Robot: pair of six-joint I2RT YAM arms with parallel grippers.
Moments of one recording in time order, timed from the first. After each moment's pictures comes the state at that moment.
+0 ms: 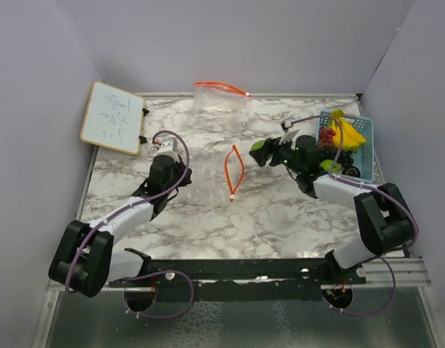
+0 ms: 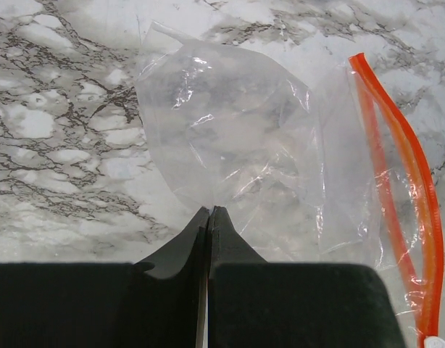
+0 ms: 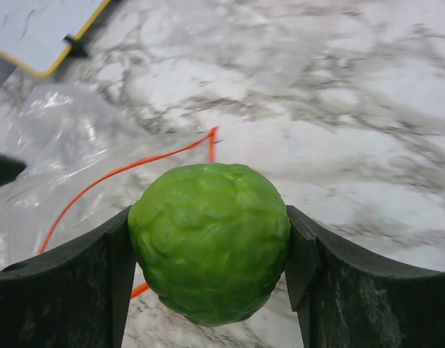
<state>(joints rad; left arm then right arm) -0.40 1.22 0.51 0.25 -0.06 -0.49 0.44 1.58 0.73 0.61 -0.29 0.25</state>
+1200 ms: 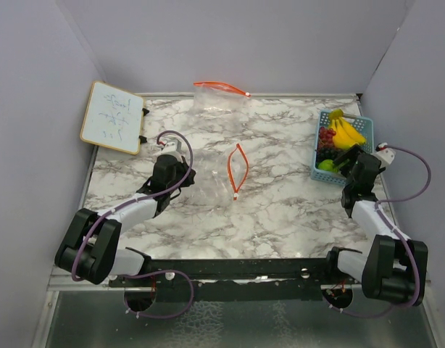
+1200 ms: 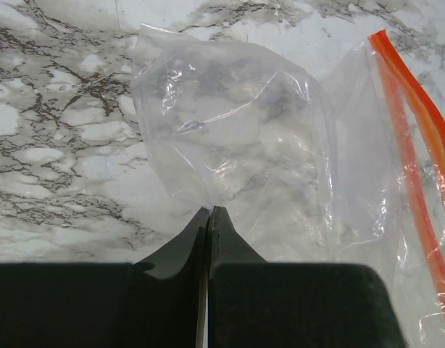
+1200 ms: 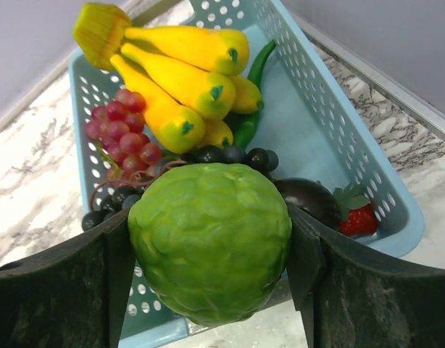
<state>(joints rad) -0.40 1.33 0.52 0.32 -0.01 -0.51 -0.19 1.12 0.45 0.38 0.27 0.47</state>
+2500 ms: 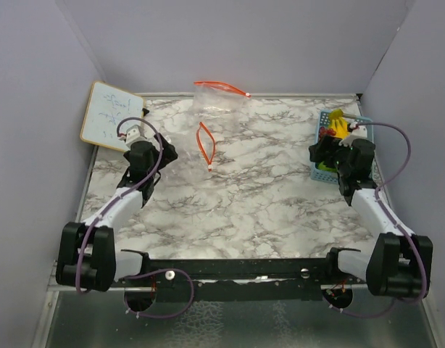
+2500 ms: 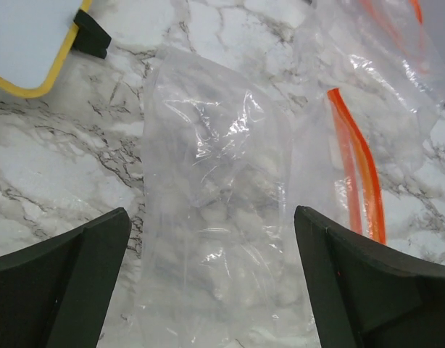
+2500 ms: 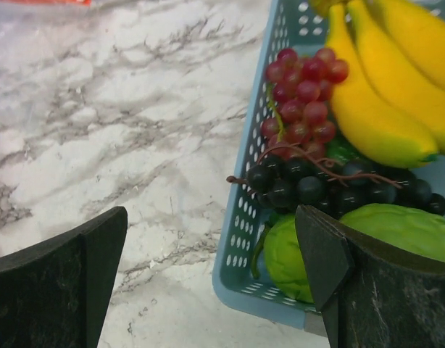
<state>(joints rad) -0.15 1.32 0.63 0.25 -0.15 -0.61 -0.11 1.12 0.61 0.23 -0.16 0.22</state>
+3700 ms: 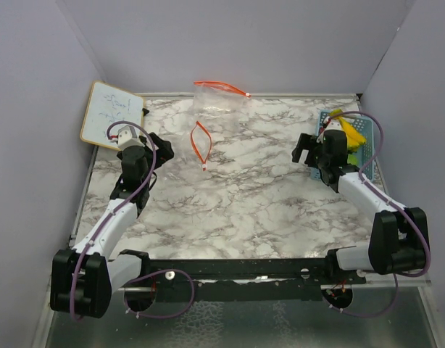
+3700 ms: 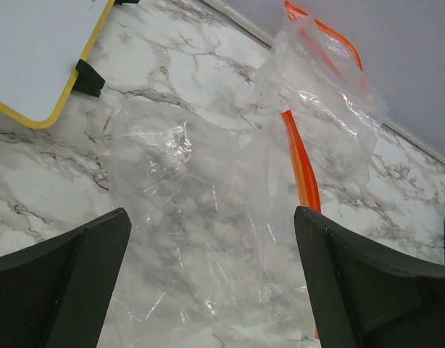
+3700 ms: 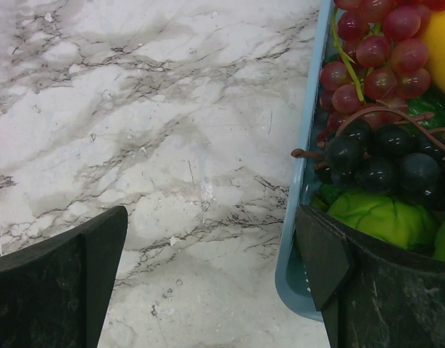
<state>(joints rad) -0.16 1.07 0.58 0.22 -0.19 -0.60 0.12 1.35 0.77 0.03 0.04 0.26</state>
